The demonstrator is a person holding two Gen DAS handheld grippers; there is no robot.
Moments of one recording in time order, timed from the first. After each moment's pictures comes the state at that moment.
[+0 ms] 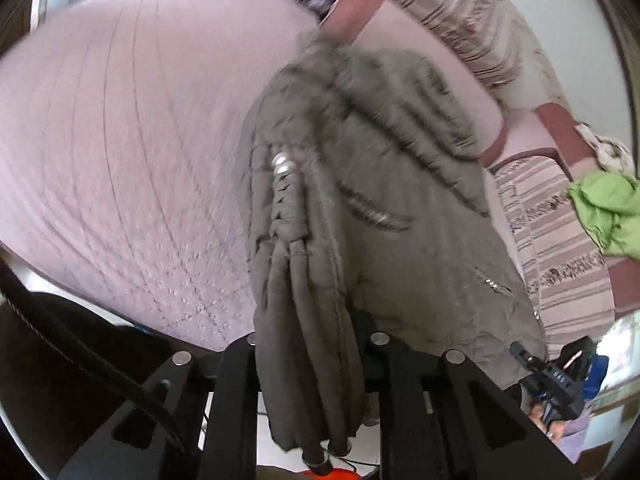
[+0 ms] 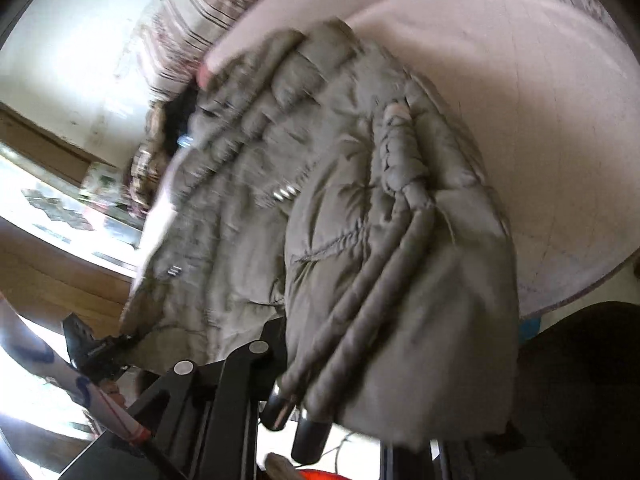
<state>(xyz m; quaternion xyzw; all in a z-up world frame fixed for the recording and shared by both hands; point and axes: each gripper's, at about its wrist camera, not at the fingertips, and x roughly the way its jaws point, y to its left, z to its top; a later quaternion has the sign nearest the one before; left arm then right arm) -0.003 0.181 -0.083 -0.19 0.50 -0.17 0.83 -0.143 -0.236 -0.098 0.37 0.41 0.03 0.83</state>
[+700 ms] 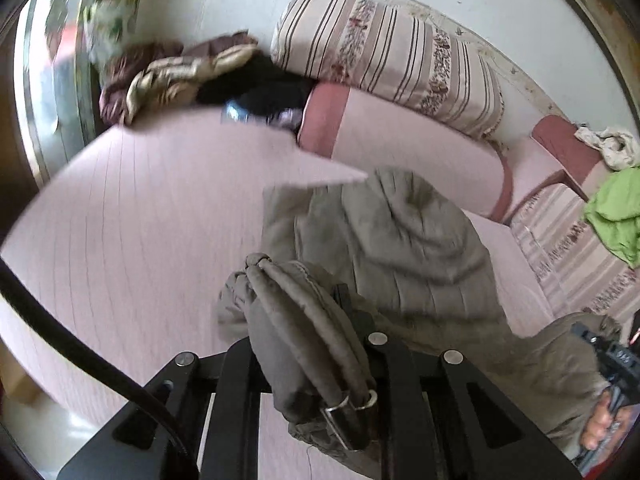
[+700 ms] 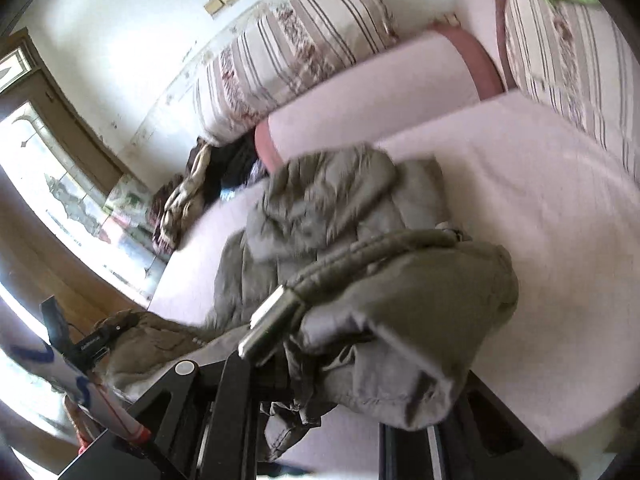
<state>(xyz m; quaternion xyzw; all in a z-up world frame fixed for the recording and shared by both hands) 0.103 0.128 0.043 -0.08 0.37 -0.12 0.92 -0.032 -0.249 0.033 0.27 0.32 0.03 0.91</state>
